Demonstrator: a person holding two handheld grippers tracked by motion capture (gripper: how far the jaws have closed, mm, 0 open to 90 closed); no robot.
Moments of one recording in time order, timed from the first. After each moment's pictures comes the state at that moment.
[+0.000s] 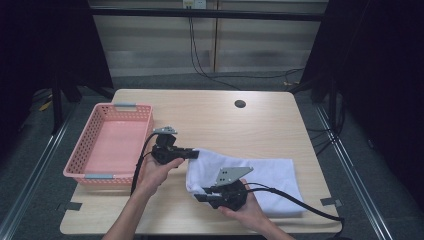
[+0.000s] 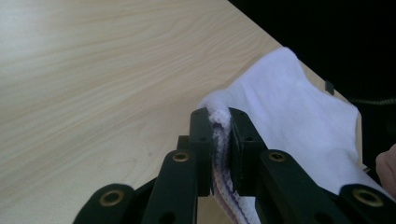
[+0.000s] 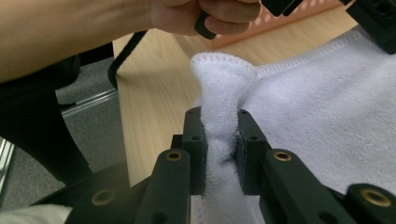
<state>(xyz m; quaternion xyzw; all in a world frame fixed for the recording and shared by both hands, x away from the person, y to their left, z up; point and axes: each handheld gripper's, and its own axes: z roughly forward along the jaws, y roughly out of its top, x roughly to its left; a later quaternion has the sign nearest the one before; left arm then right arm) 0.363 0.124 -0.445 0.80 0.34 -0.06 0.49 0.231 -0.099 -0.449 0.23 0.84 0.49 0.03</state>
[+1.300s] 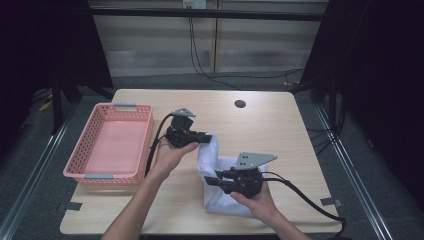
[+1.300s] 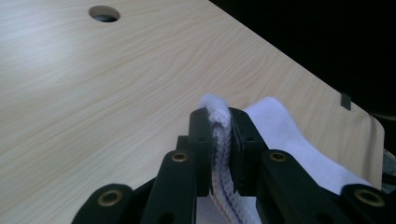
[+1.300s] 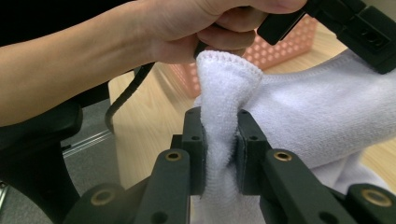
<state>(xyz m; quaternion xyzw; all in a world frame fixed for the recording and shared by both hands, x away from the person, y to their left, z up) 0.377 0.069 -0.396 0.83 0.32 -0.01 0.47 0.240 -0.134 -0.413 0.26 0.79 0.55 0.05</state>
